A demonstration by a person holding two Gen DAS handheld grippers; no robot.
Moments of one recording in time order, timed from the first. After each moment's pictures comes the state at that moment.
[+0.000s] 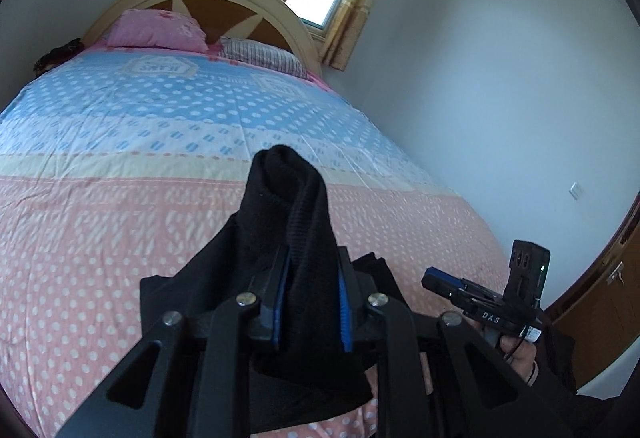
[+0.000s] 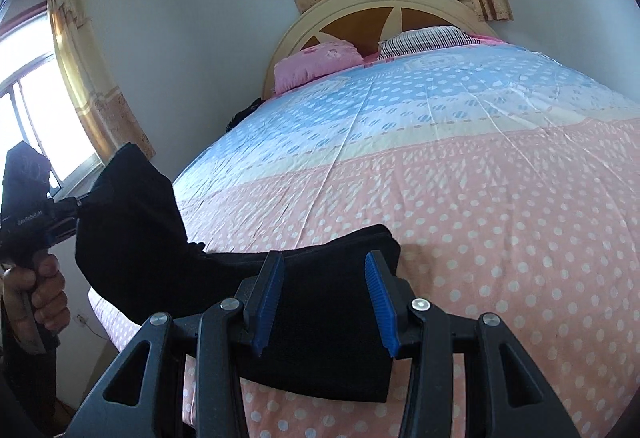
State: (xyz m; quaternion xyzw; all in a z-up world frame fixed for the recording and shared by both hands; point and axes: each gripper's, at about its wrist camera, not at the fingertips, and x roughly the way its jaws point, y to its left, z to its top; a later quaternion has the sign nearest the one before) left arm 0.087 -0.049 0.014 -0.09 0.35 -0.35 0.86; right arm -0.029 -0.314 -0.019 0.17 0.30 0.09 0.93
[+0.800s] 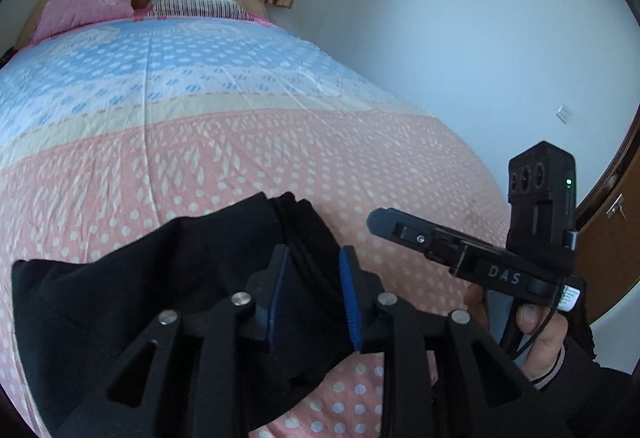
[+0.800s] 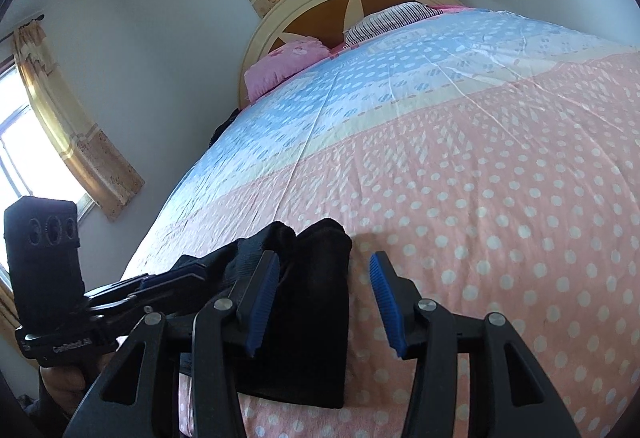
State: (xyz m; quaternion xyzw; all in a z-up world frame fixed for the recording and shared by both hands) left arm 0.061 -0.181 -0.033 0.00 0.39 -0.41 0.82; right arm -0.021 -0.355 -0.045 0.25 0.32 0.07 0.91
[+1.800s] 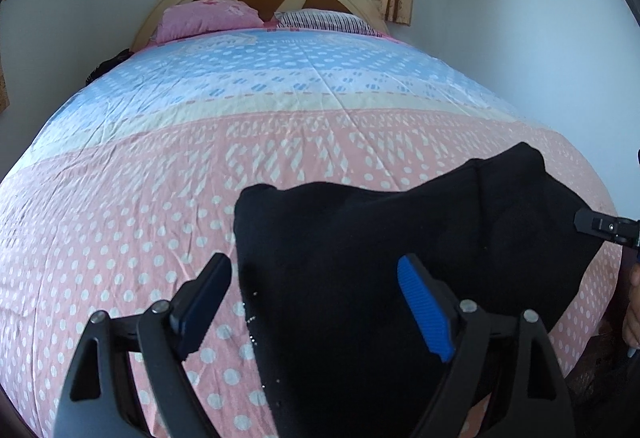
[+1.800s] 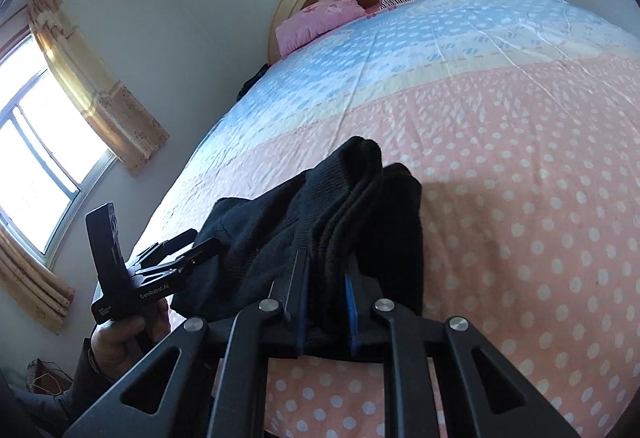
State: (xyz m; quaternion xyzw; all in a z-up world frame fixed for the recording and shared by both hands) left arm 0.101 -0.072 -0.091 0.04 0.38 -0.20 0.90; right arm -0.024 -0.314 -0.049 0.23 0.39 0.13 0.88
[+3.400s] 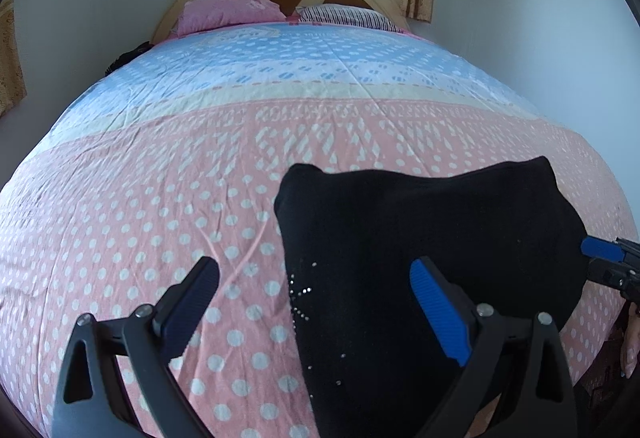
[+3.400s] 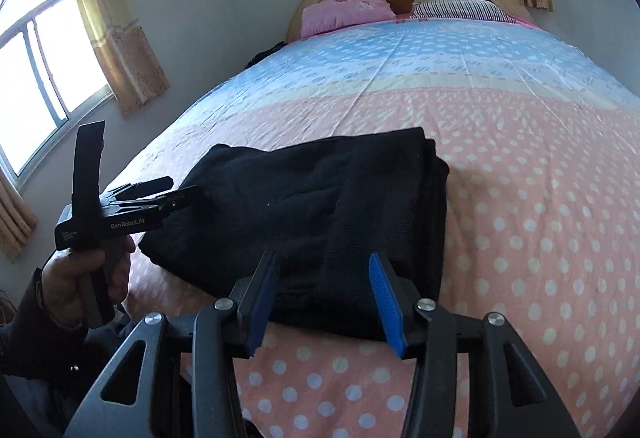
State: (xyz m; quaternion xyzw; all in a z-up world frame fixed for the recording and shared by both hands) left arm 0.101 -0.056 -0.103 0.04 0.38 -0.17 0.91; right arm -0.040 -0.276 -0.065 0.10 0.38 0.14 0.91
